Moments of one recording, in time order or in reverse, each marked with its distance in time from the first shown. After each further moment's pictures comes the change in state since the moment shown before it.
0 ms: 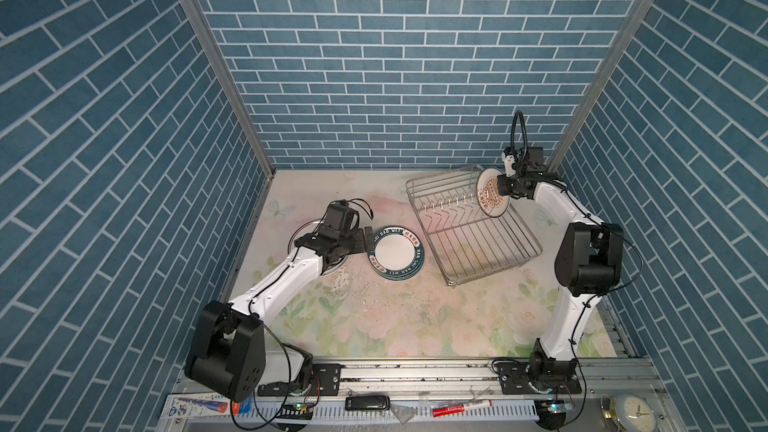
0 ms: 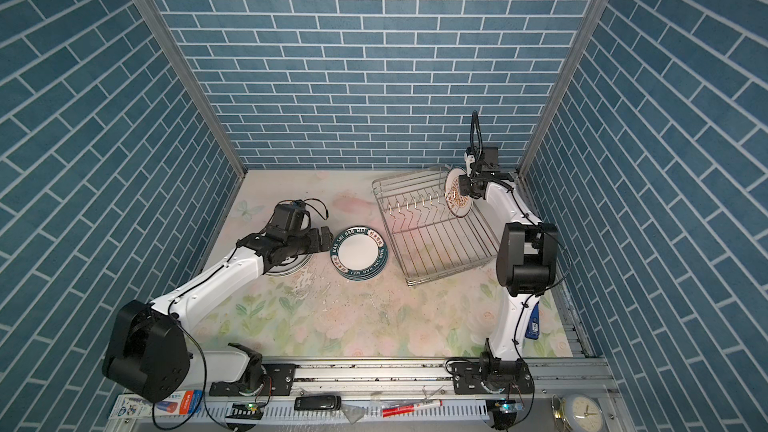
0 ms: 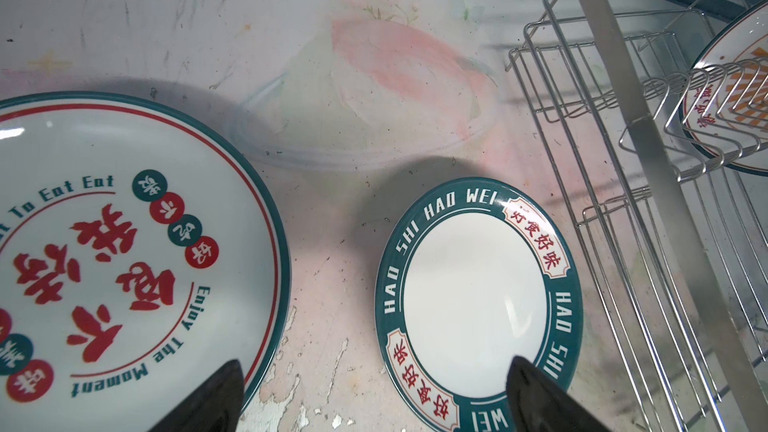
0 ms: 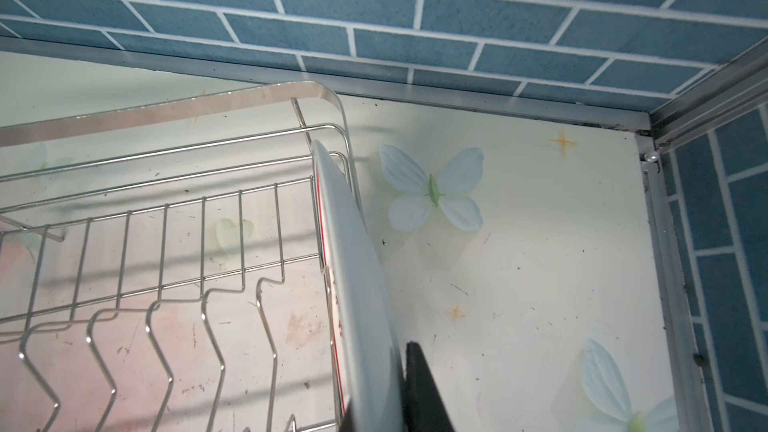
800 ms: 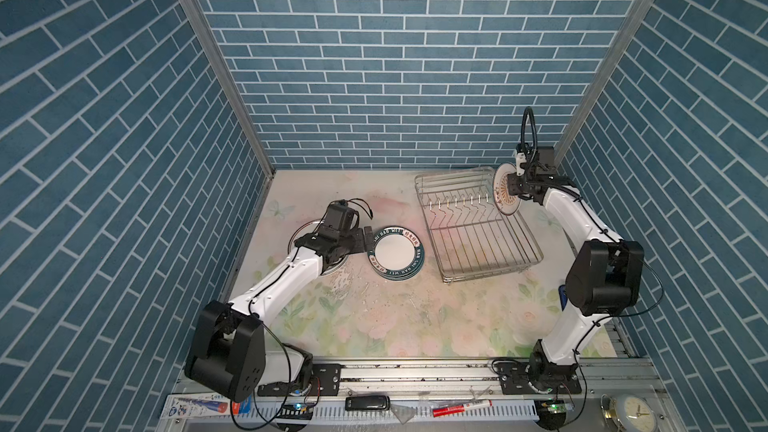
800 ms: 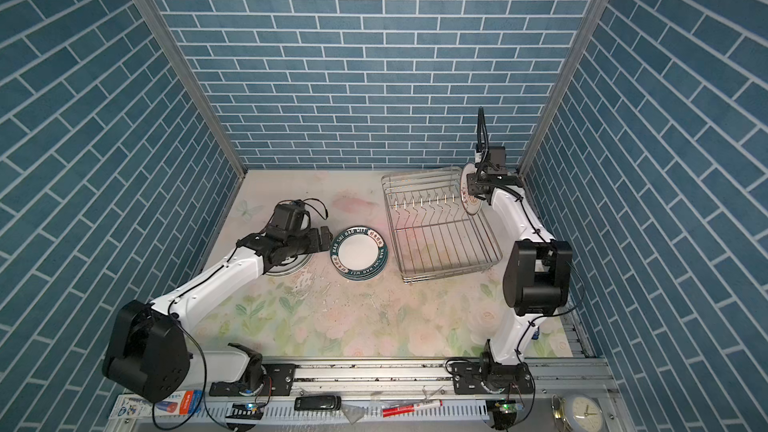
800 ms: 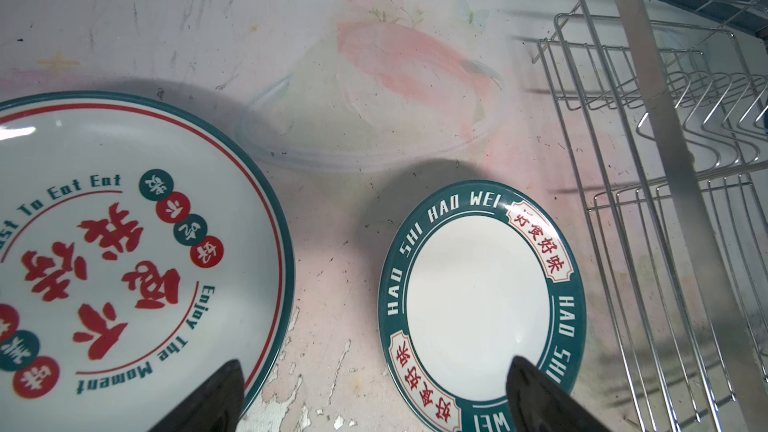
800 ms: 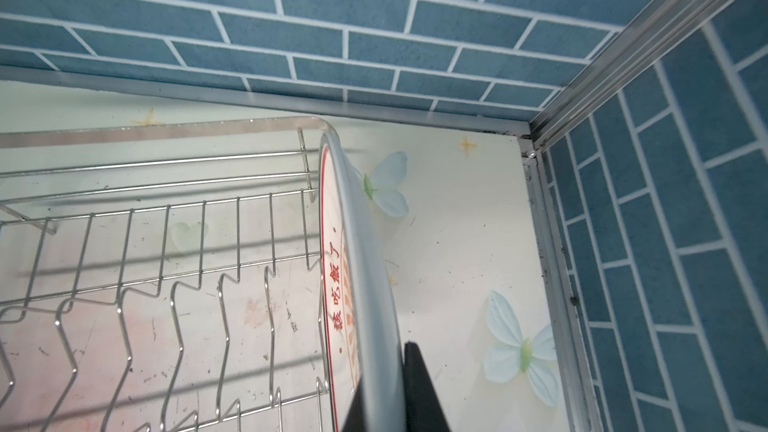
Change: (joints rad) left arm 0.001 0.000 0.000 -0.001 -0.011 -0.008; right arm 0.005 -0.196 -0.096 0.002 0.179 -0.013
